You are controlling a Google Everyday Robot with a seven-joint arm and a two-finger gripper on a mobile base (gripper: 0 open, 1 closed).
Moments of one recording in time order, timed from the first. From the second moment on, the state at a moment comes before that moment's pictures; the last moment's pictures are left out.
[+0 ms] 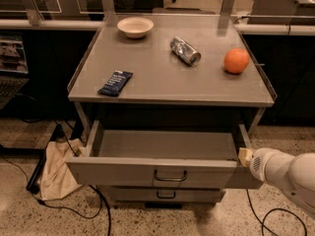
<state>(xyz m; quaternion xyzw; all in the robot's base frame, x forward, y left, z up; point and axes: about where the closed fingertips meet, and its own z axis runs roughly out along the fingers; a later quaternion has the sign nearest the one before) 0.484 -0.278 0.685 0.06 0.91 0.07 0.39</state>
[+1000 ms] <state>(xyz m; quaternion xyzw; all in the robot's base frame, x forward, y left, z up) 0.472 -0.286 0.683 0.07 0.92 0.07 0.39</state>
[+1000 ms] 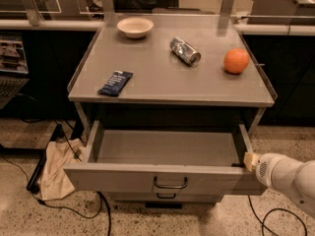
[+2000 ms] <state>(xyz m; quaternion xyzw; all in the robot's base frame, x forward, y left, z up) 0.465 -0.311 0.788 0.19 0.83 0.12 0.52</state>
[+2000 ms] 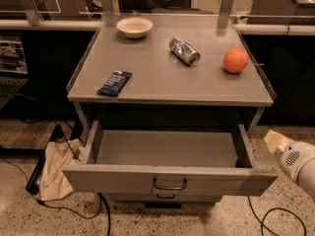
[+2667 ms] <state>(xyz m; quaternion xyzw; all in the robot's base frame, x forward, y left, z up) 0.465 -0.311 0.788 0.19 0.83 0.12 0.52</state>
